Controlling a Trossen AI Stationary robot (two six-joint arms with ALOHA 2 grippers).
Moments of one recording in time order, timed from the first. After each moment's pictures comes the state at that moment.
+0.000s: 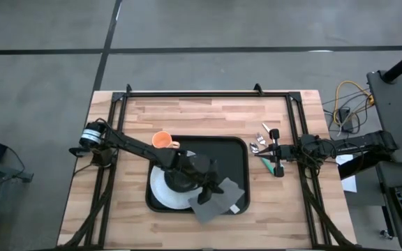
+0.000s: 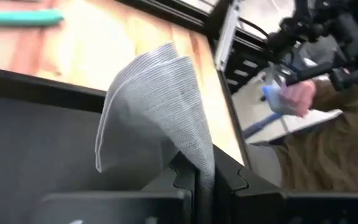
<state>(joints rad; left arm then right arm) -0.21 1.82 1.26 0.09 0.24 -0.45 0.08 0.35 0.01 0.29 0.00 -0.24</state>
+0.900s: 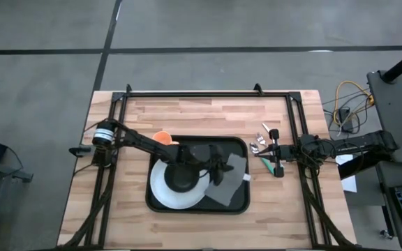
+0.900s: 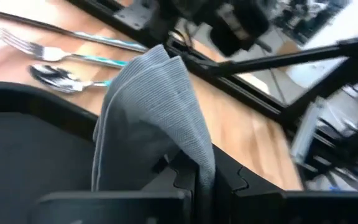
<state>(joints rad) -0.11 1.94 1.16 0.48 -0.02 -0.57 0.08 0.36 0.01 0.29 0.00 -0.24</state>
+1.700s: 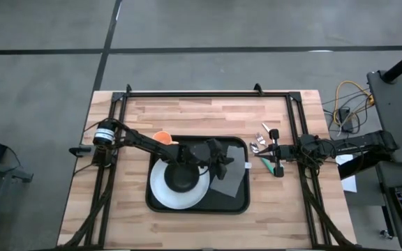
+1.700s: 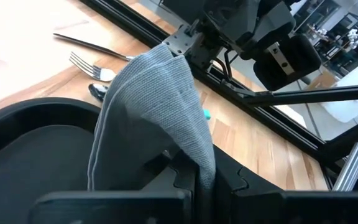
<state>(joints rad) -0.10 1.94 1.16 0.50 -0.20 -0.61 0.08 0.36 0.01 0.29 0.00 -0.24</state>
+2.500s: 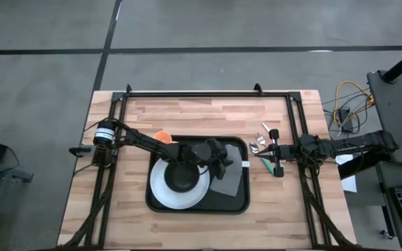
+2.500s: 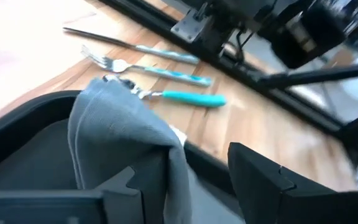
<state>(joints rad) -0.08 1.94 1.16 0.43 -0.19 -0.55 0.08 0.36 0.01 0.29 0.00 -0.24</state>
